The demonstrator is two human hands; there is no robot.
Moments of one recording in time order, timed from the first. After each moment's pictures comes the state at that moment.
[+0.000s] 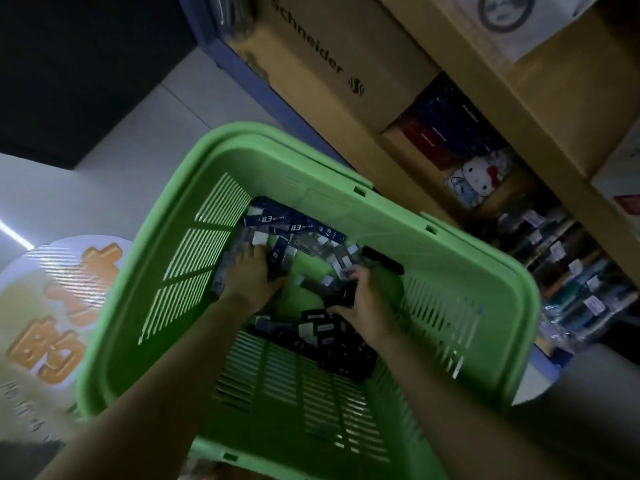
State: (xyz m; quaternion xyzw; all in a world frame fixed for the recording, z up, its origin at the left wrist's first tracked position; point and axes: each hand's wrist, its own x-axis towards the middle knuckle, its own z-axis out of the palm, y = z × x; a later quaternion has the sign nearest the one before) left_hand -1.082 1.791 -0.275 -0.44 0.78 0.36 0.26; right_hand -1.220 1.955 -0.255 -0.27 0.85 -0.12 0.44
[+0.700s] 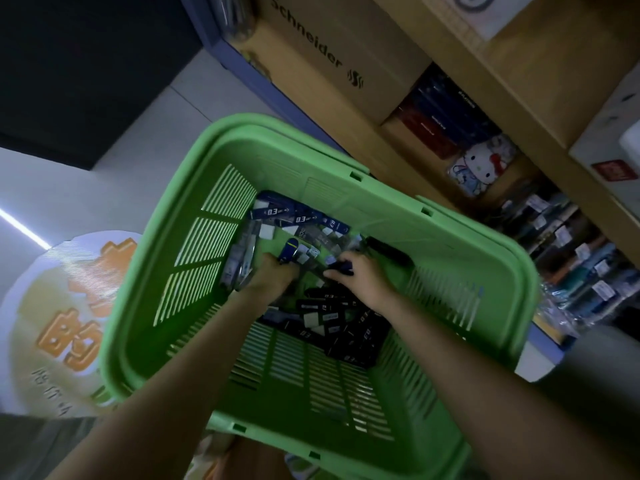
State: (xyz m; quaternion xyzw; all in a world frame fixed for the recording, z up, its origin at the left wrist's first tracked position) left_hand -1.108 1.806 -0.234 -0.61 0.49 0.58 0.22; right_hand -1.236 1.922 -0.244 -0.31 0.80 -0.15 0.49
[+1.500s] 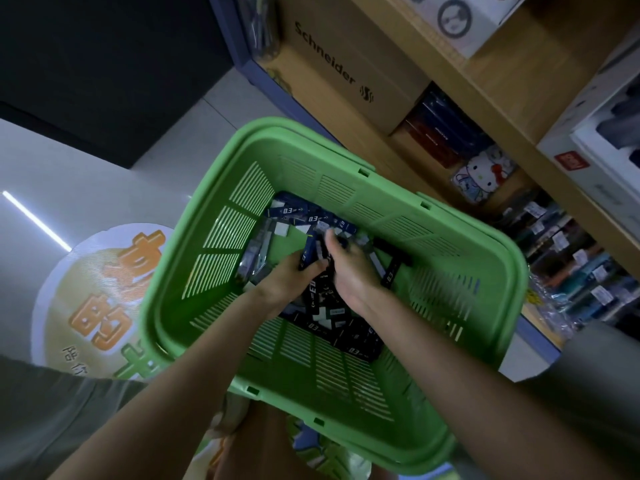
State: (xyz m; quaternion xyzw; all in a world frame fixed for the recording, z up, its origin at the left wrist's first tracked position) left_hand -1.101 1.821 -0.154 -0.48 0.49 0.72 0.12; right_hand -1.192 1.881 -0.190 0.10 0.66 -0.46 0.59
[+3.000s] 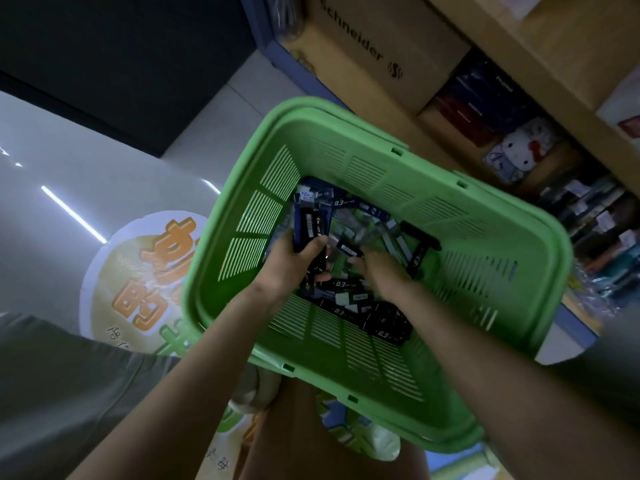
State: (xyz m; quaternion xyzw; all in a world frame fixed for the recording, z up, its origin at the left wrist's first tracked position) left_hand -1.071 1.807 -0.130 -0.55 0.43 0.72 0.02; right_hand -1.199 1.914 -0.238 -0.32 0.78 0.00 0.53
